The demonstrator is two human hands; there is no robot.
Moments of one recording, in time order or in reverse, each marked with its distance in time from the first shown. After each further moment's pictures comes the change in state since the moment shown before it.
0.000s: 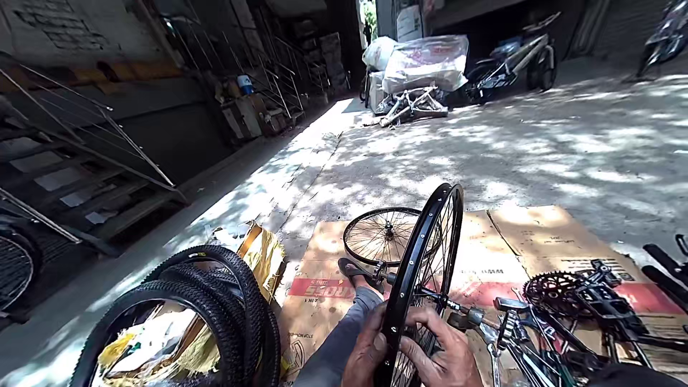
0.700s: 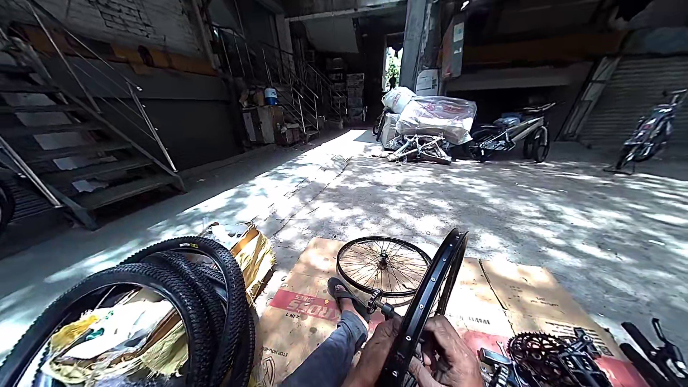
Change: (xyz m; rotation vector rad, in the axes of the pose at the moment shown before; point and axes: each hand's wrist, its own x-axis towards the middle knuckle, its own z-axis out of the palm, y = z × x) left_hand 0.050 0.001 0.016 -0.211 0.048 -0.077; right_hand 0.039 -0.019 -0.022 -0.100 -0.088 0.048
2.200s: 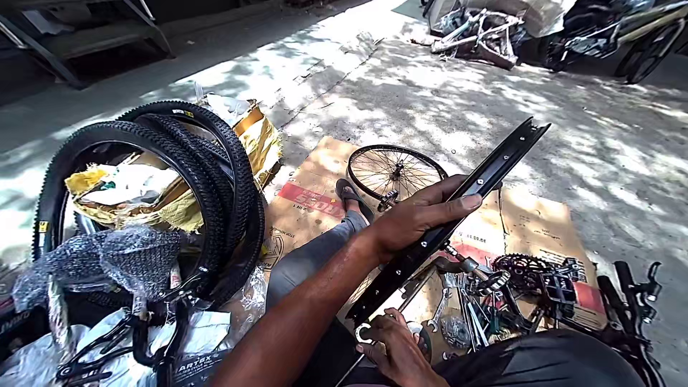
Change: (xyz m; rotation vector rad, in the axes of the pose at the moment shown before) left_hand 0.031 0.040 0.016 0.036 -0.217 -0.087; right_hand -0.195 0.071 0.045 -0.174 -0.856 0.075
